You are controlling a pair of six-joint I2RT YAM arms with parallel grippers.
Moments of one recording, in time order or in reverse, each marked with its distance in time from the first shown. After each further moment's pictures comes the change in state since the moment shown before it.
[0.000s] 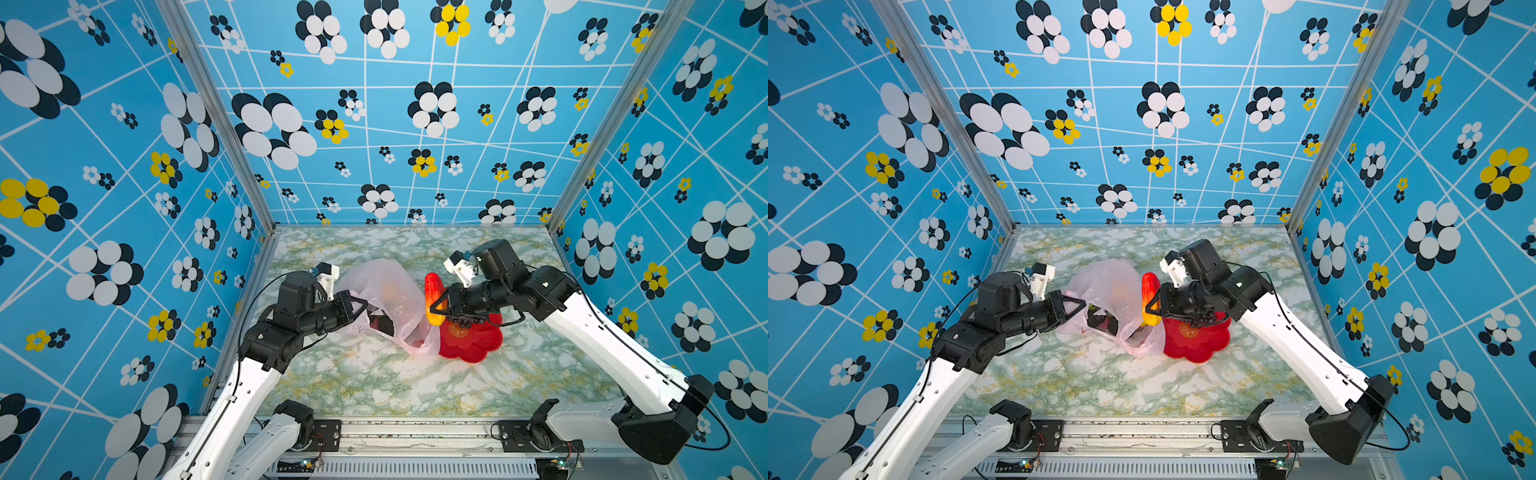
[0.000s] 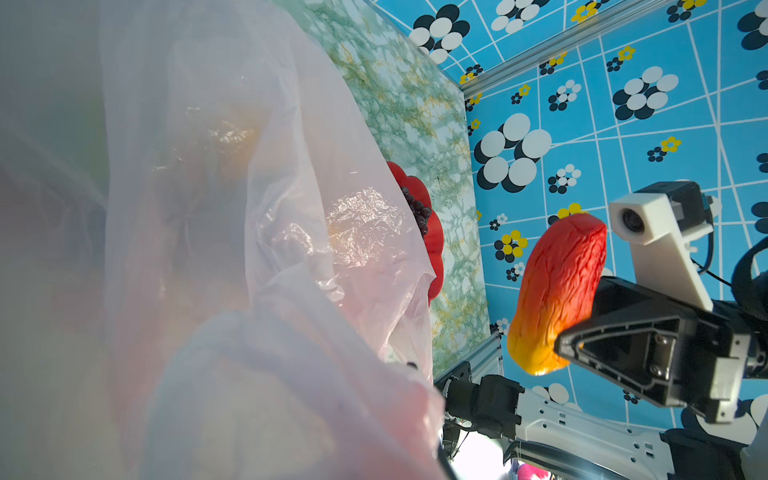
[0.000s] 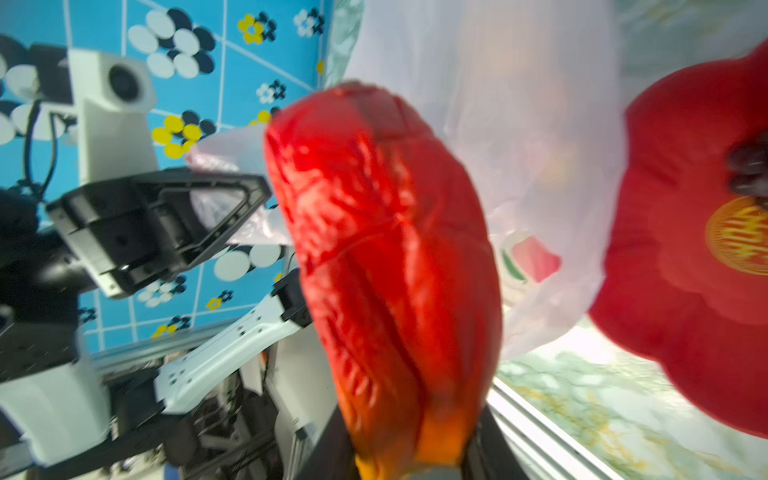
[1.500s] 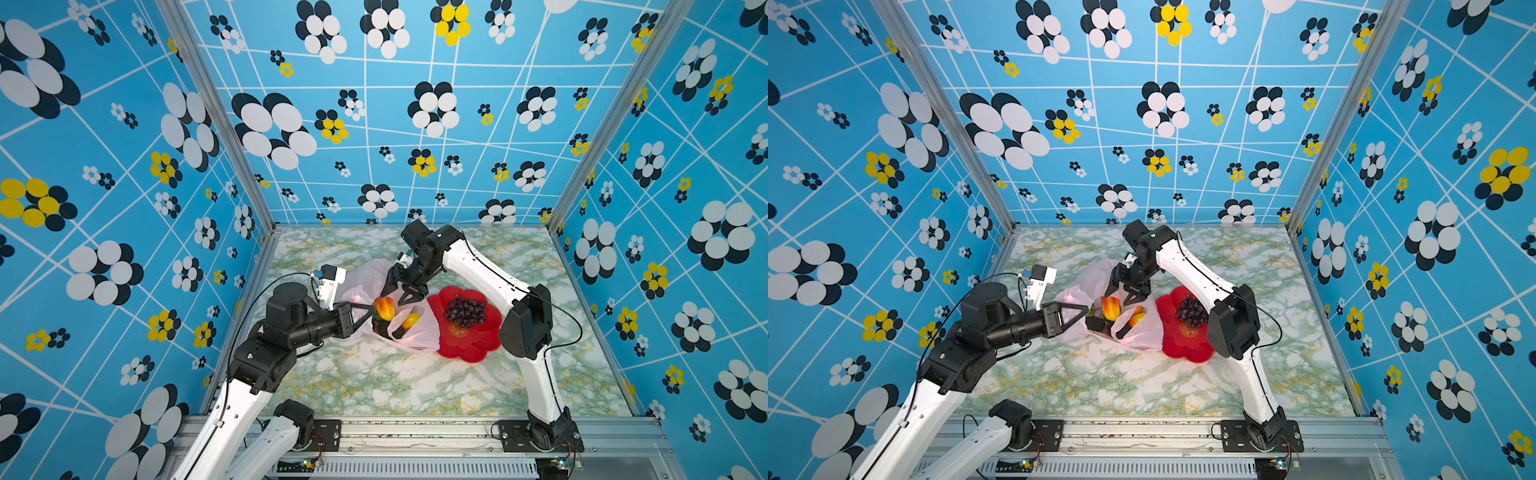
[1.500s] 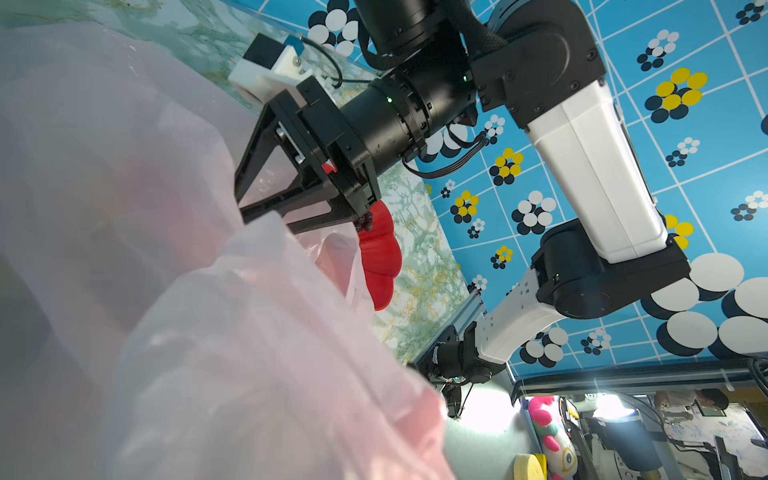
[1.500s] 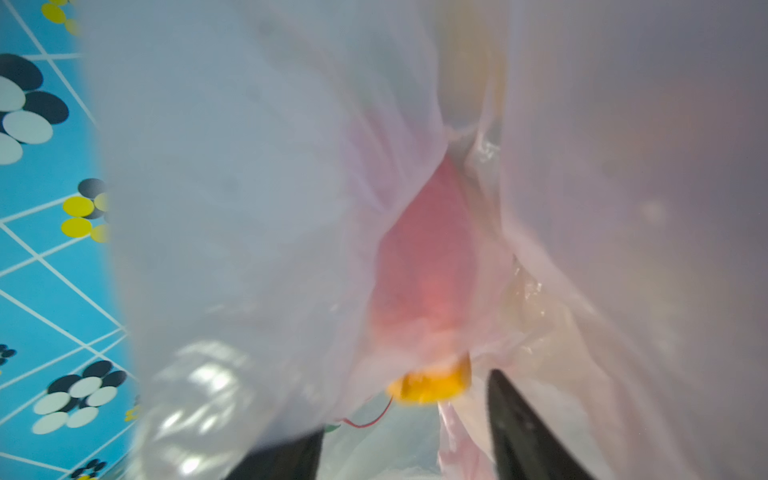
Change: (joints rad) left arm -0.041 -0.121 -0.036 0.082 0.124 0.121; right arm -0.039 0.838 0.768 -0.304 -0.088 0.034
